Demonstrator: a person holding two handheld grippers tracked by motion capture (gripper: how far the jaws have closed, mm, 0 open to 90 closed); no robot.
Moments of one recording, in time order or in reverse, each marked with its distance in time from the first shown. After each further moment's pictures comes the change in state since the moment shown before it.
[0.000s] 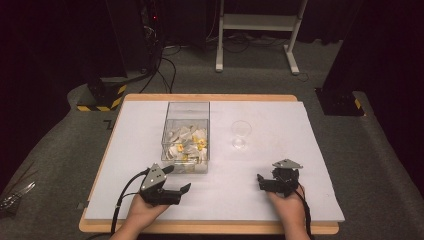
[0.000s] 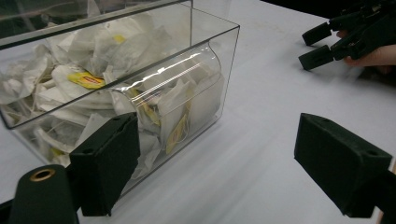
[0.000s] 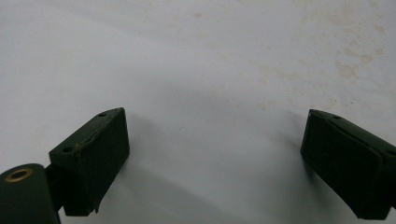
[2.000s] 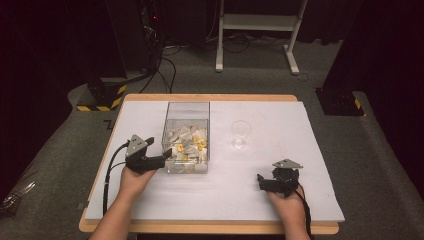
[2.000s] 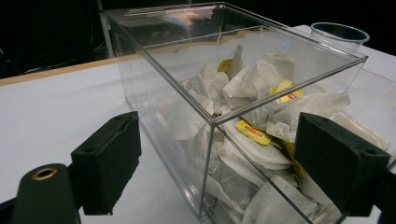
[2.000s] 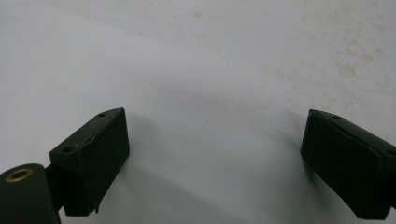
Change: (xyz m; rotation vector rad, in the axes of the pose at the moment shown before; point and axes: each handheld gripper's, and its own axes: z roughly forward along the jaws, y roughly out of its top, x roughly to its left) left arm 0.093 0.016 0.018 -0.078 0.193 -0.127; right arm 0.000 0.000 0.000 0.003 0.001 0.001
